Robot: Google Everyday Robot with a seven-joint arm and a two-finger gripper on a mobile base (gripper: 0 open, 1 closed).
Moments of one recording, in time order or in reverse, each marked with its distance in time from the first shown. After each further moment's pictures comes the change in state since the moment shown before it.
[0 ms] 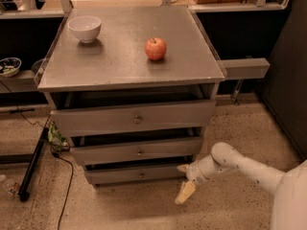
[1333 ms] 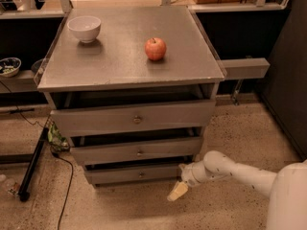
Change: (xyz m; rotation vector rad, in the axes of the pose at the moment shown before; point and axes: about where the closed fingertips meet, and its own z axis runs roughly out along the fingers) arm 0.009 -0.039 0.029 0.236 0.037 0.072
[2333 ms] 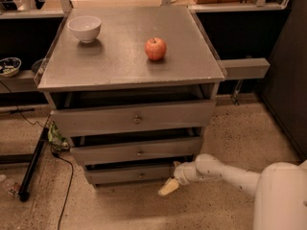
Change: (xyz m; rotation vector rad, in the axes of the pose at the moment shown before) arm -0.015 -0.030 0.046 0.079 -0.073 0.046
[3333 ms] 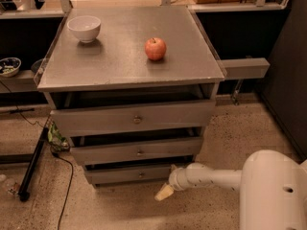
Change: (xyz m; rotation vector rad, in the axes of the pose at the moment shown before) arm 0.013 0.009 0.029 0.120 0.060 -0.066
